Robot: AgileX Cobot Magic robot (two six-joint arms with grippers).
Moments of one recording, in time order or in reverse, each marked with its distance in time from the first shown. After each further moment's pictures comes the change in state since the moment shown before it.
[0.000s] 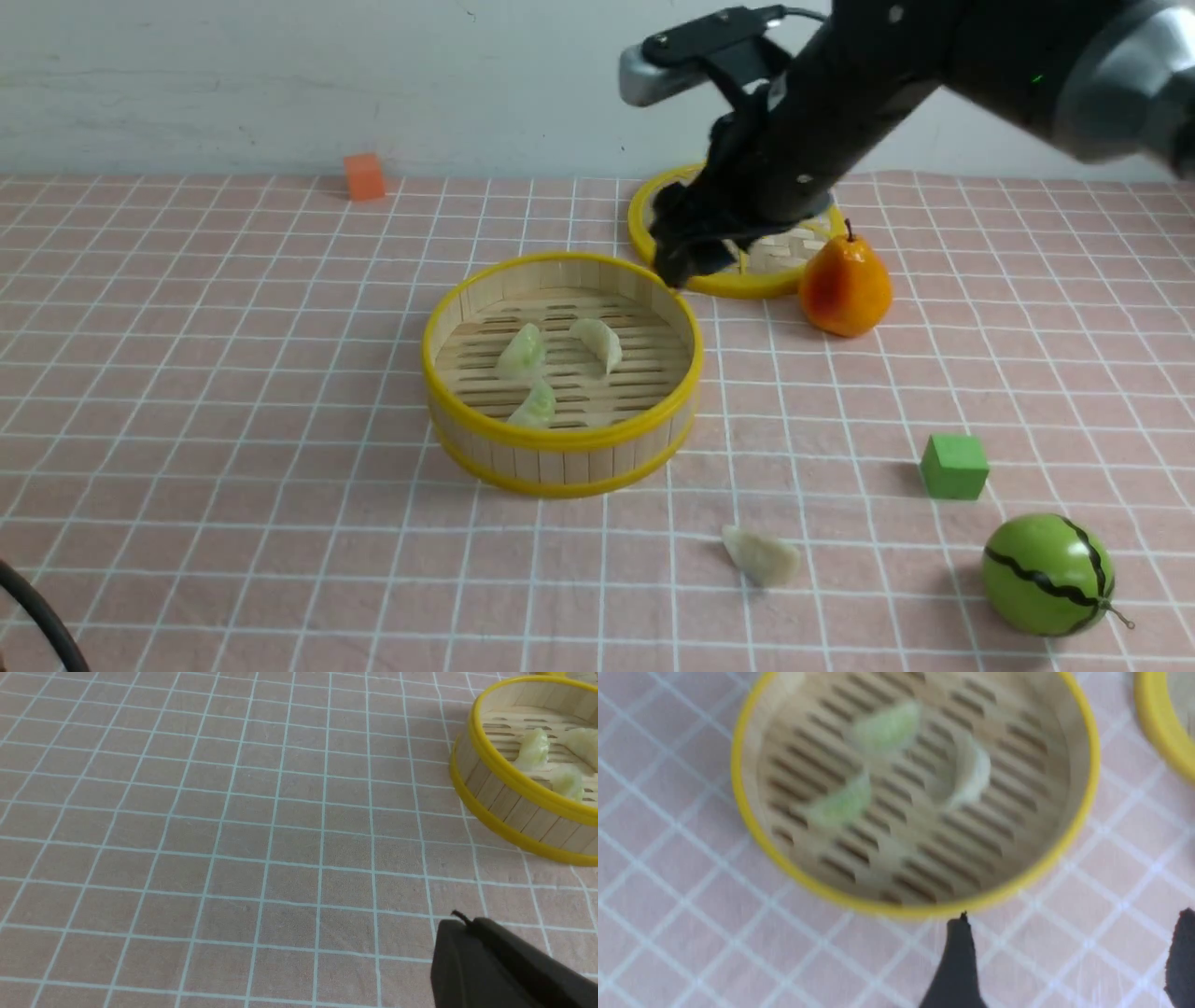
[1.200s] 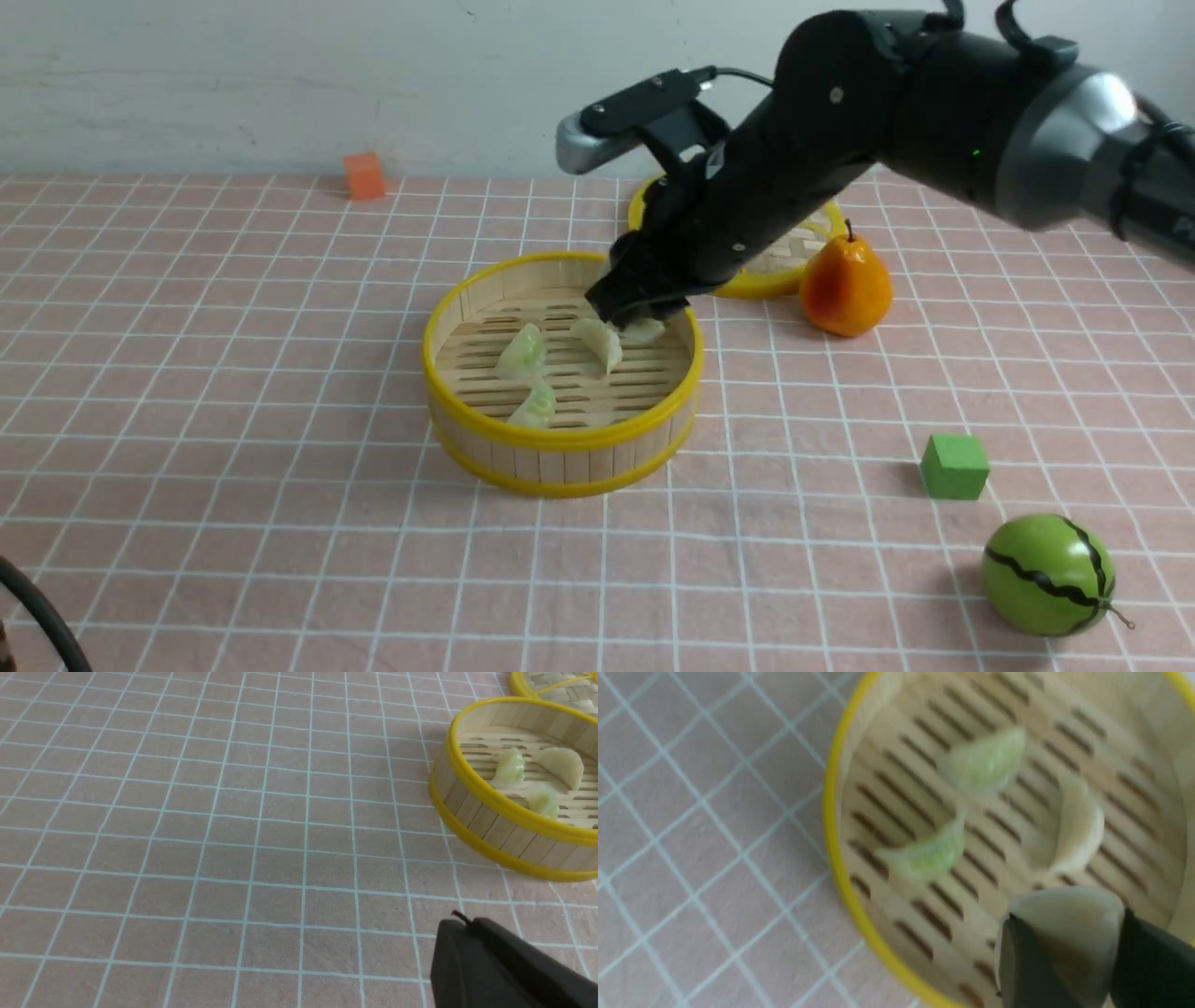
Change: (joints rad) right arm 0.066 0.054 0.092 0.142 -0.370 -0.205; left arm 0.000 0.000 0.000 0.003 -0.049 -0.001
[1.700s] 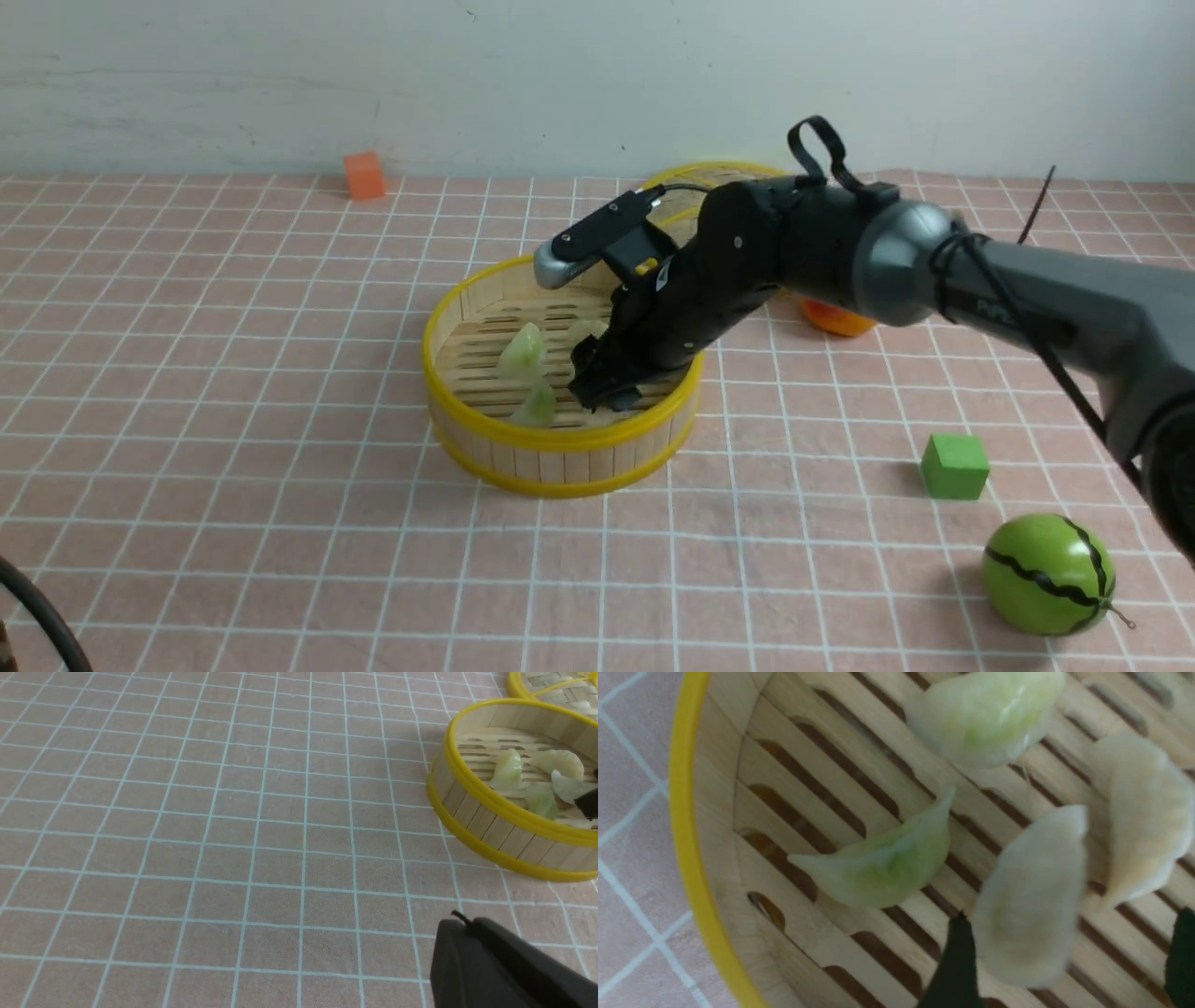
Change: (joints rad) right arm -0.008 0.168 0.004 -0.021 -0.118 -0.004; left arm 0.000 0.000 0.003 0.000 -0.001 0.000
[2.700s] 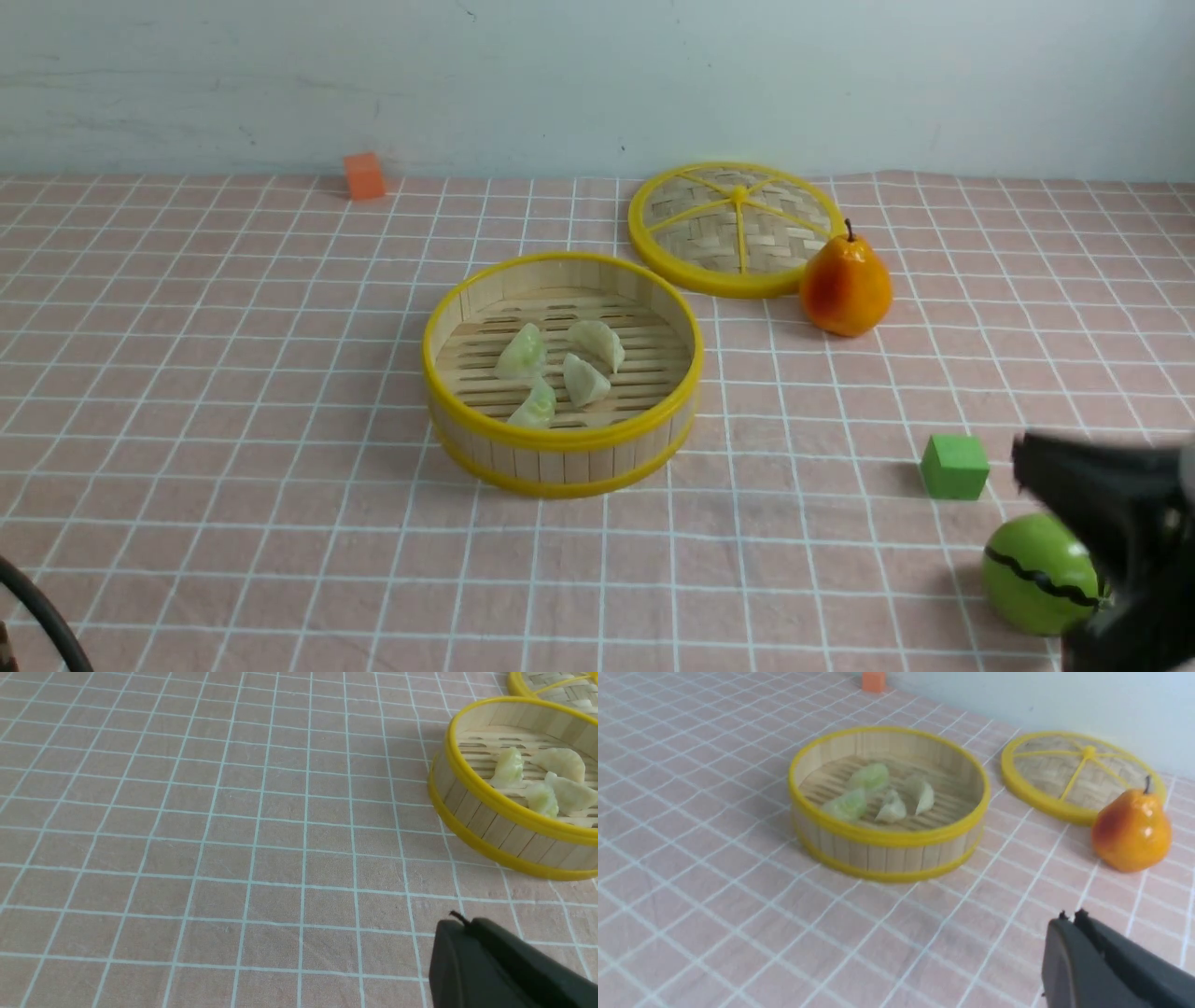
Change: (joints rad) right arm 0.000 -1.463 1.466 -0.349 -0.652 0.438; left arm 0.000 0.000 0.001 0.000 0.002 0.000
